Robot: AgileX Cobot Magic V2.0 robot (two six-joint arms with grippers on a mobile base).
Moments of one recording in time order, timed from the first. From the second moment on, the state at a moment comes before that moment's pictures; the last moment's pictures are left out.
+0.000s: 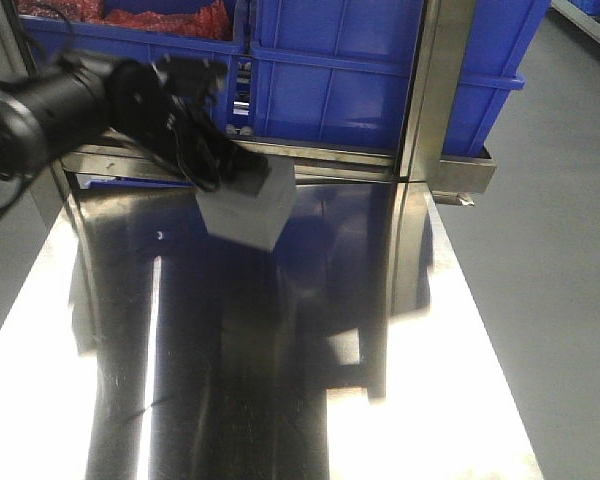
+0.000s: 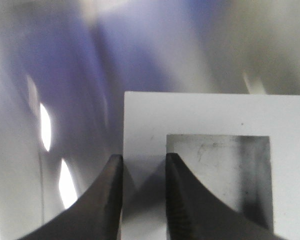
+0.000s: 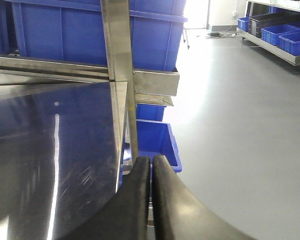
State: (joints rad) left arm -0.37 1.95 -1.78 -0.05 0.75 -0.09; right arm -0.03 -0.01 0.03 0.01 0.22 0.01
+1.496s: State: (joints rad) left arm -0.37 0.40 -0.61 -0.04 0.31 -0.08; right arm -0.03 -0.01 0.03 0.01 0.22 0.01
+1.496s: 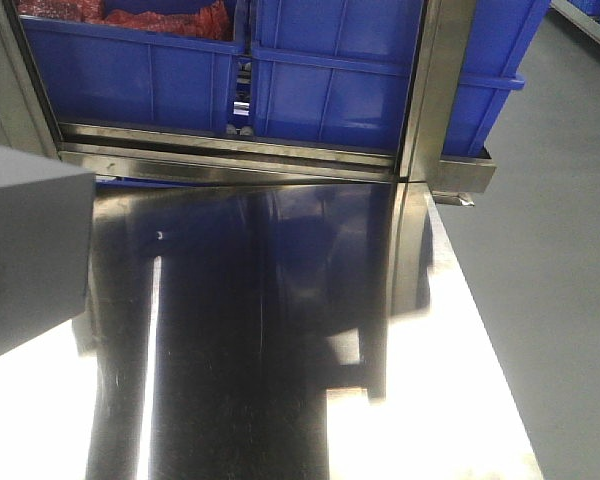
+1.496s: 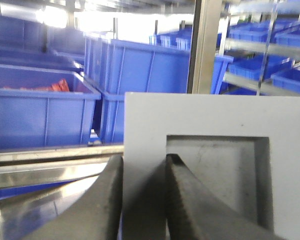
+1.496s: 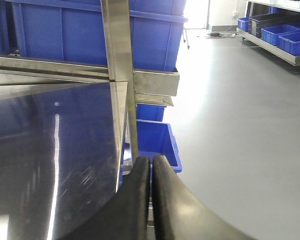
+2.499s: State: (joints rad) left arm -0.37 0.27 -0.54 -0.04 0.31 -0.08; right arm -0.03 -0.01 0.03 0.01 0.22 0.01
